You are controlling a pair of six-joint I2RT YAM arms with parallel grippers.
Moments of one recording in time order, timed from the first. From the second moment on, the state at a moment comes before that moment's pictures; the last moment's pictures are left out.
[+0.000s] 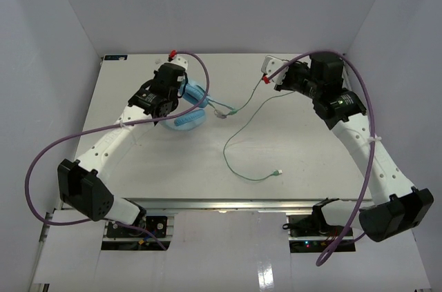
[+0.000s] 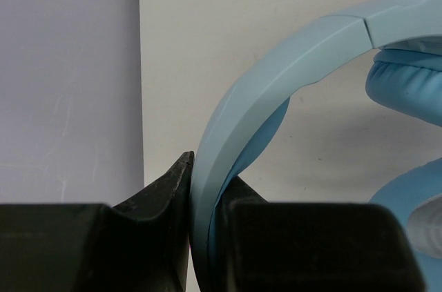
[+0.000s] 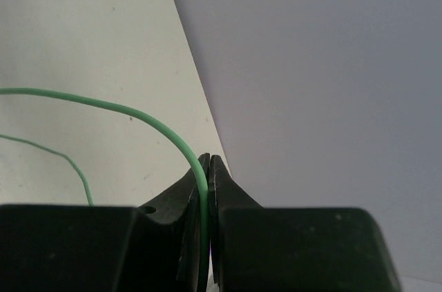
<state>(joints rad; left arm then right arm) -0.52 1.43 1.37 -0.61 -0.74 0.24 0.39 1.25 1.34 -0.37 -0.28 -1.06</state>
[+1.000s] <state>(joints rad) -0.58 1.41 1.33 -0.65 -0.47 0.08 0.39 1.28 1.55 -0.37 -0.50 -0.88</state>
